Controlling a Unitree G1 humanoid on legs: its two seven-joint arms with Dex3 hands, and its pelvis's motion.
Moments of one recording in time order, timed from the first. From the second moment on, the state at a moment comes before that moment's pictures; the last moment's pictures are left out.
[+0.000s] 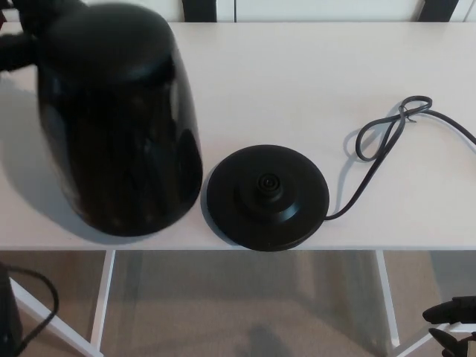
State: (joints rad) left_arm -0.87 0.47 0.27 0.70 -0.13 0.44 -0.07; right_arm -0.25 -0.44 0.06 1.21 -0.26 -0.36 0.06
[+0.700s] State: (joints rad) left_arm -0.86 0.45 0.19 0.83 -0.07 0.17 -0.01; right_arm -0.25 -0.44 0.06 1.20 -0.26 -0.35 0.06
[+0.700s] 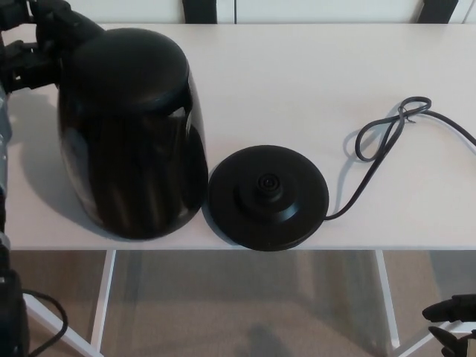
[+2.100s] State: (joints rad) left_arm -0.78 0.84 0.00 0.93 -0.02 0.13 -0.64; right_arm -0.26 -0.44 0.06 1.20 -0.26 -0.34 0.08
